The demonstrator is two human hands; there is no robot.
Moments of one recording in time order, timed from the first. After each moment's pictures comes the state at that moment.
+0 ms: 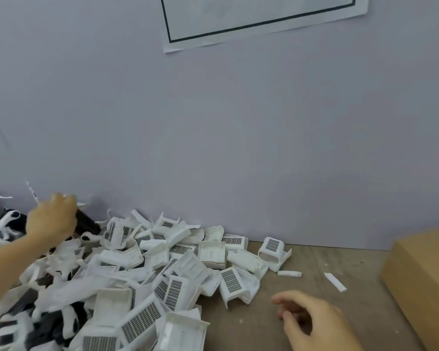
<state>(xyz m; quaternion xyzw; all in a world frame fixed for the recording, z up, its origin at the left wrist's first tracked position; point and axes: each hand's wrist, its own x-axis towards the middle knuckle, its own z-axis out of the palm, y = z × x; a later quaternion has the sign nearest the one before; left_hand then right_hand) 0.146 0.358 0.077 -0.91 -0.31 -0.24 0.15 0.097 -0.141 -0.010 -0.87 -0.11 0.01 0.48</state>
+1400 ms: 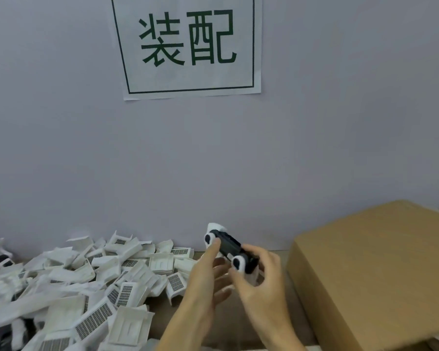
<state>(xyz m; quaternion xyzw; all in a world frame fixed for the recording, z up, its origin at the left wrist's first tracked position) 0.078 -0.064 0.047 -0.55 -0.15 0.00 -0.82 0.077 -0.167 0.014 -0.71 -0.10 -0.24 0.66</state>
